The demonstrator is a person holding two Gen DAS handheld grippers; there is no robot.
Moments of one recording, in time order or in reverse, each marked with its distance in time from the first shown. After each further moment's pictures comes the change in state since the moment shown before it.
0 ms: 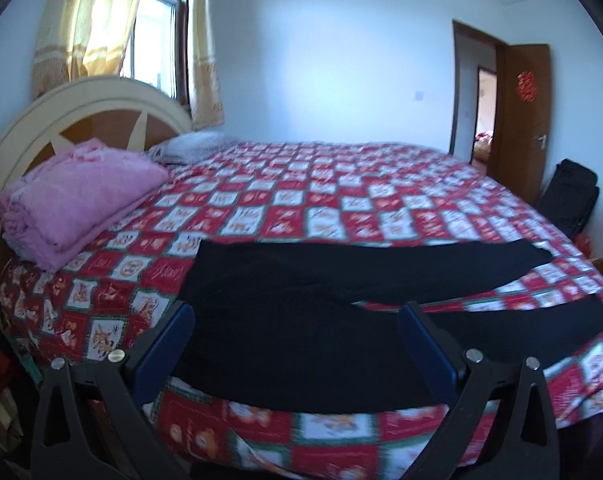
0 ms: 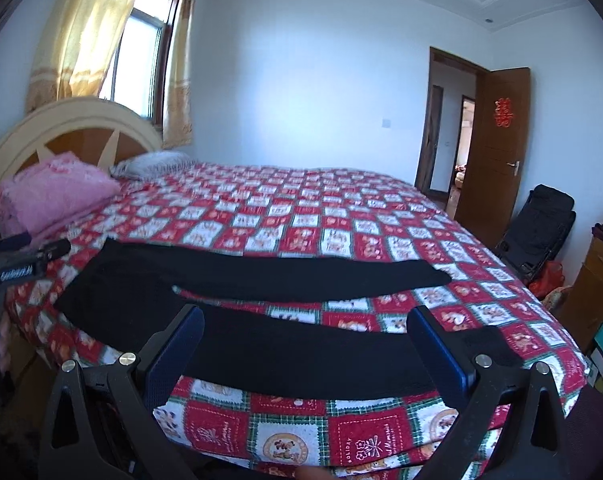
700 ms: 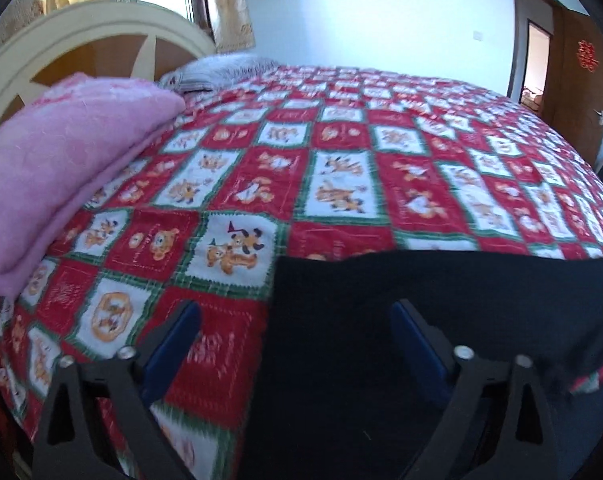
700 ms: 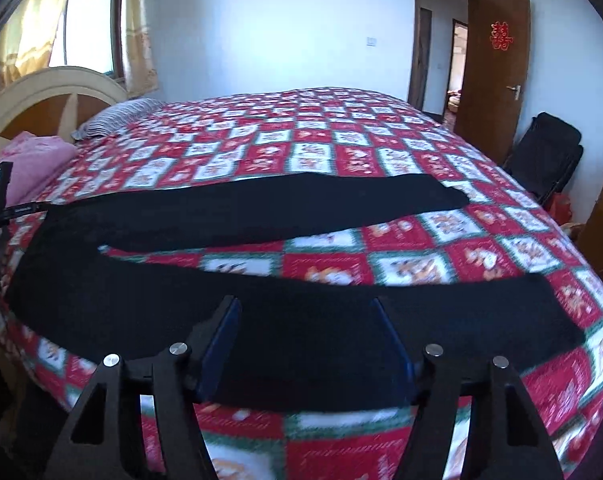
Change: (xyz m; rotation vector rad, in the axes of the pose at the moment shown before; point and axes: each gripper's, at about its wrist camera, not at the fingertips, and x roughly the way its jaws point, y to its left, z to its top) left arm 0.253 0.128 0.046 -0.028 0.279 0.093; right arm 0.130 -0.066 -0.018 0.106 0.248 -0.021
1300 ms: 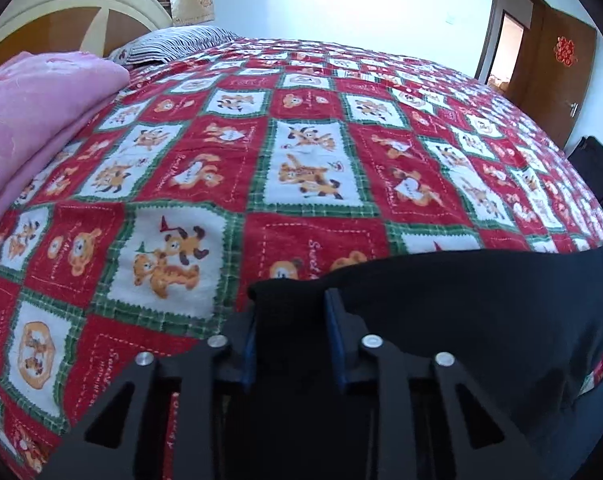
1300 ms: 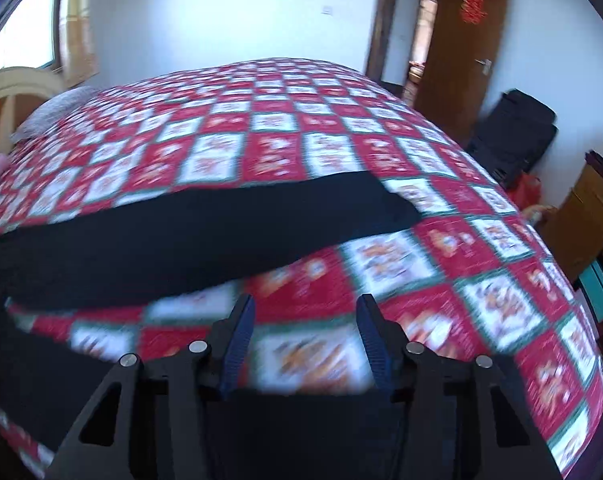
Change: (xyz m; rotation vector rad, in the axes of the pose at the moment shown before) left arm 0.050 -0.001 0.012 0.026 0.082 -0.195; right arm 0.099 -0.100 0.071 0.082 0.137 -0.157
